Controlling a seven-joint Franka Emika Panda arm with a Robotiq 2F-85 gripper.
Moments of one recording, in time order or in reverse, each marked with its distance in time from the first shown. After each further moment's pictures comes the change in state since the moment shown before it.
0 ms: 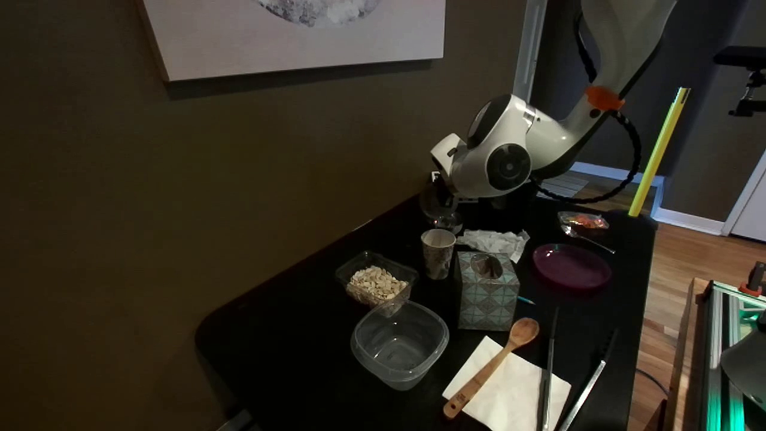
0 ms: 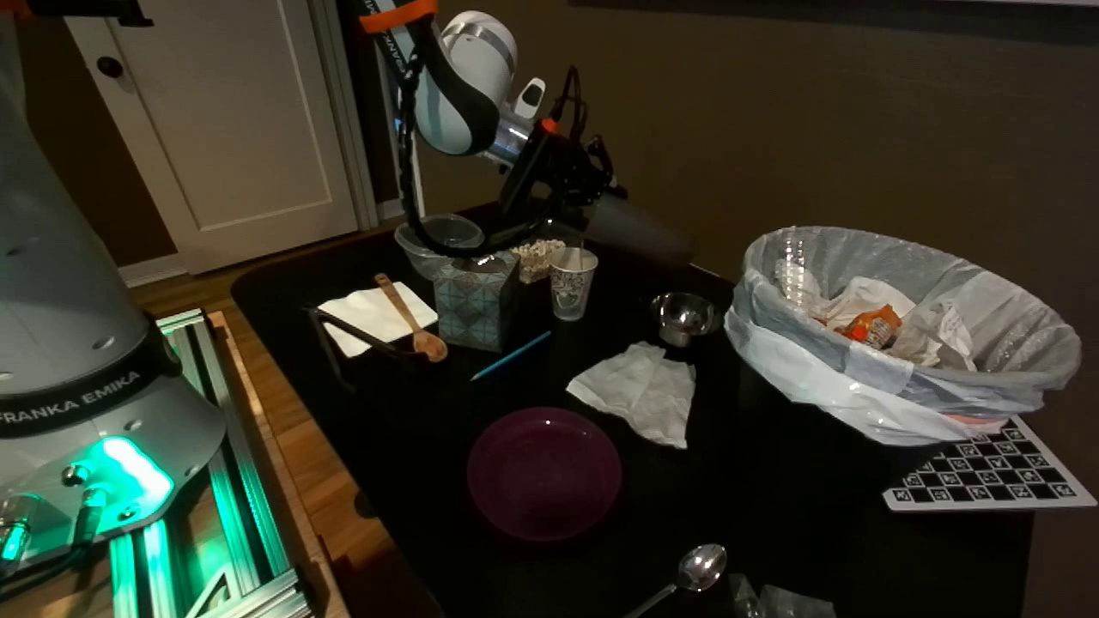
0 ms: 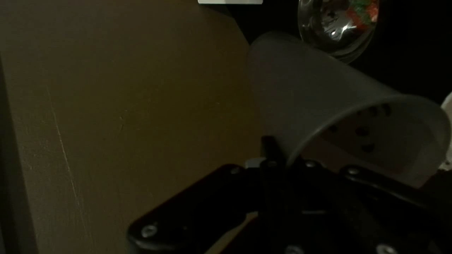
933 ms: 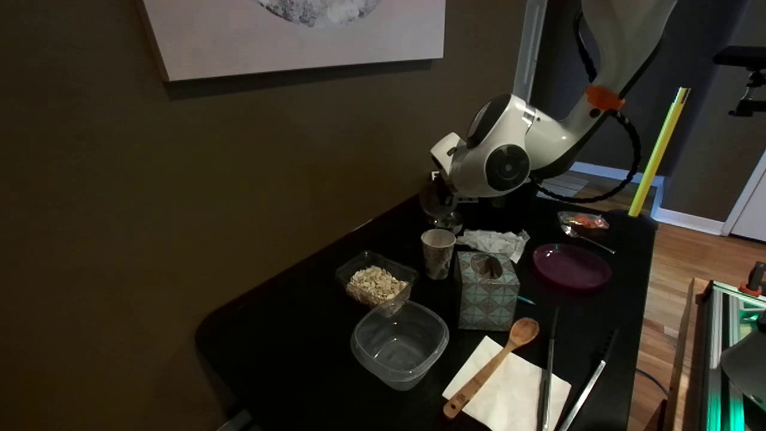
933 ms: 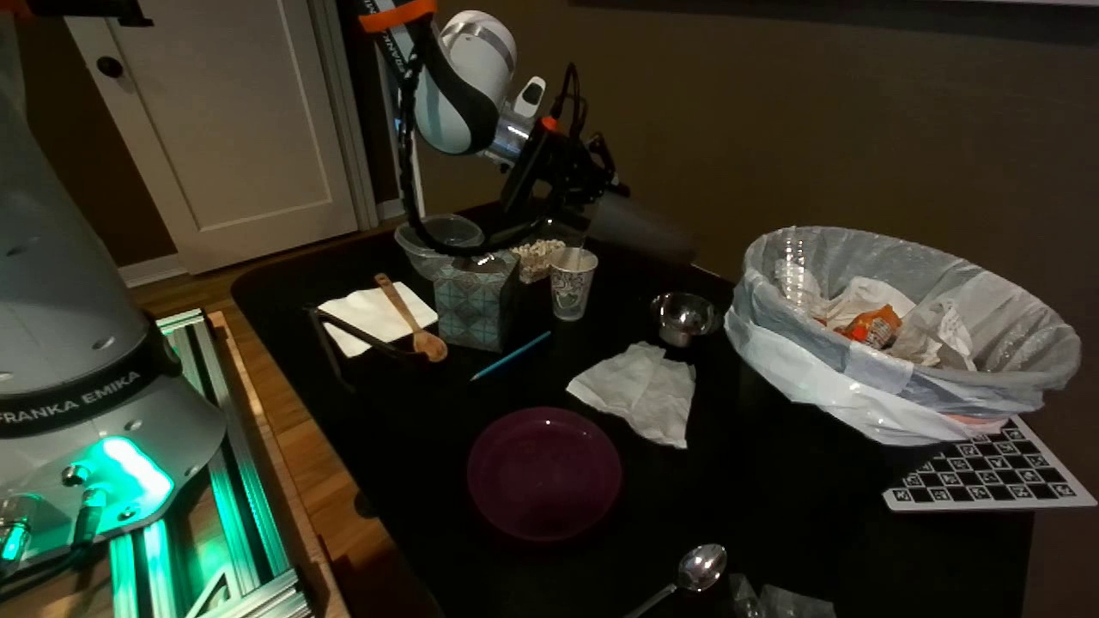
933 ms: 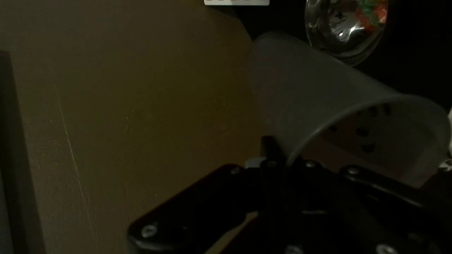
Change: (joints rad) arm -0.002 -0.001 0.005 0.000 0.001 -0.021 -0.002
